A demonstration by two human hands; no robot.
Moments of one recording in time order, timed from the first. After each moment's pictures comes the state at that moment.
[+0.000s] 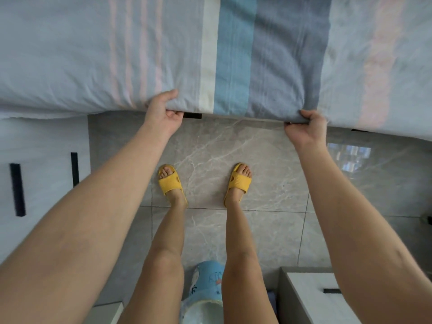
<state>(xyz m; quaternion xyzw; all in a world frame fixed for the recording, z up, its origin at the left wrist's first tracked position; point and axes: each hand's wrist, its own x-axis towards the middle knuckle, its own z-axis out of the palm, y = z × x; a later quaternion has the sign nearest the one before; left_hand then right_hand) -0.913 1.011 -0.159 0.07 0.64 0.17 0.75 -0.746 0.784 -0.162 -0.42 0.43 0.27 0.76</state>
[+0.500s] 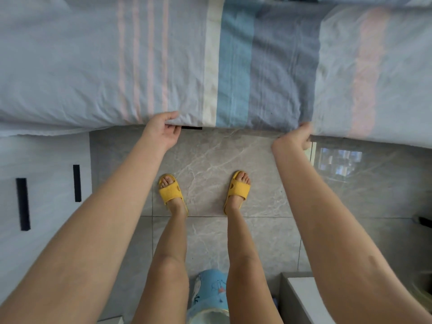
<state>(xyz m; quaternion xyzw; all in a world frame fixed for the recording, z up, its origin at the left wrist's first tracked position) -0.930 1.028 -0.168 0.13 0.66 0.07 0.74 -0.775 0.830 -0.154 -0.62 0.53 0.12 0.57</state>
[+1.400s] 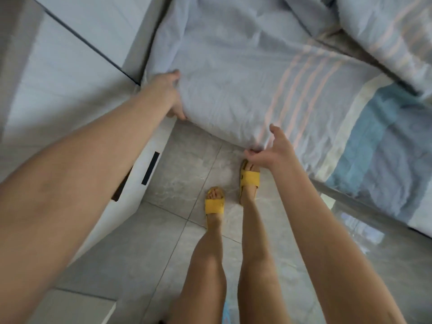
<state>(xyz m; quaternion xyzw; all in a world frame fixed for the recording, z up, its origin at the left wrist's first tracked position) -1.074 1.294 -0.115 0.01 0.78 0.13 0.62 -0.942 1.094 -0.128 -0.49 0.45 0.55 0.50</state>
